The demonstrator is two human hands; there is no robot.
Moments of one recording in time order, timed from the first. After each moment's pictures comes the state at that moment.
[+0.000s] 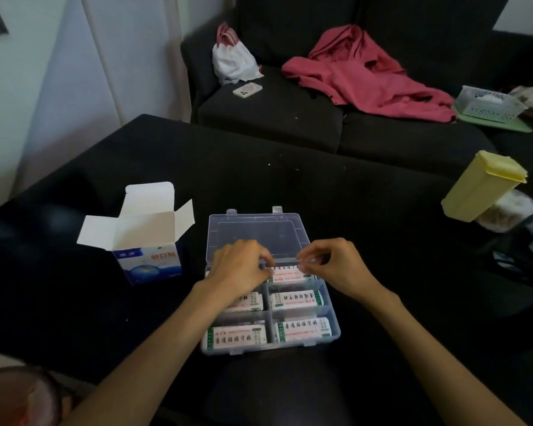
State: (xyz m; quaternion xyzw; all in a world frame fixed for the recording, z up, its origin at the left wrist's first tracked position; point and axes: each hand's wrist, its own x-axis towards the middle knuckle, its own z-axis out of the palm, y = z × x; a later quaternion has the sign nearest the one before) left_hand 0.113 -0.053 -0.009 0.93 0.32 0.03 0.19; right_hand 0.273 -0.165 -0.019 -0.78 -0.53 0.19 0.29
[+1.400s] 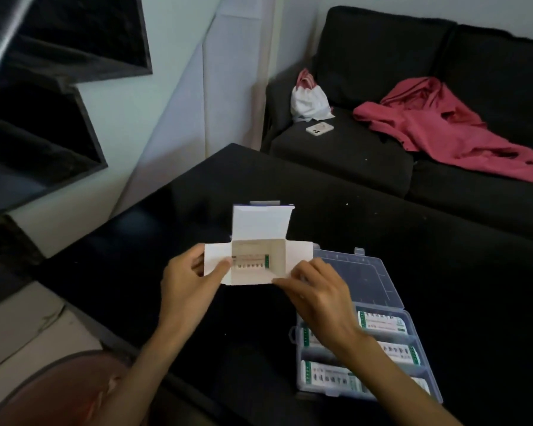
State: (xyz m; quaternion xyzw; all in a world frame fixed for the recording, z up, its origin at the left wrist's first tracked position) left_hand -0.069 0.015 -0.007 0.62 0.47 0.43 0.45; right_hand 0.124 -0.076 -0.009 -0.61 -0.74 -0.16 0.23
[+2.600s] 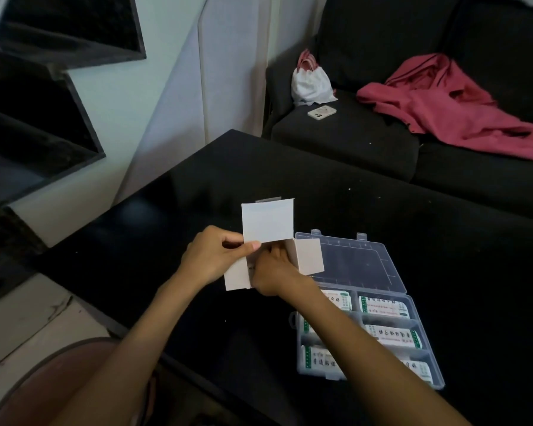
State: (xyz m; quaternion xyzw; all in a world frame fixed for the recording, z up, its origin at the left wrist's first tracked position) left_hand -0.043 0.047 0.002 0.76 0.46 0.23 0.41; right_hand 0.087 0.001 -0.015 -0.75 -0.61 0.26 0.01
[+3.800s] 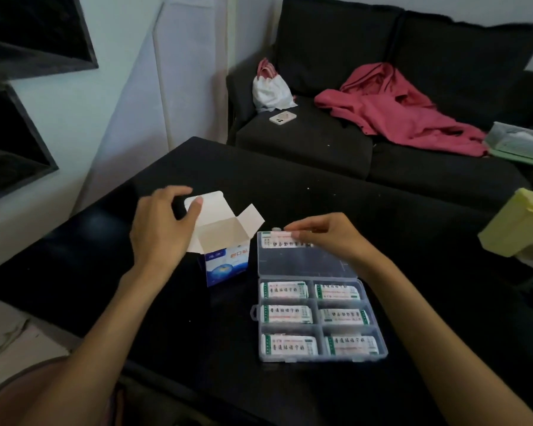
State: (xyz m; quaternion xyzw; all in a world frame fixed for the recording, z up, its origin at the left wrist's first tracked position) left_hand -0.027 0.038 0.045 0.74 0.53 0.38 0.16; right_hand 0.188 -0.093 0.076 -0.73 -0.49 0.32 0.36
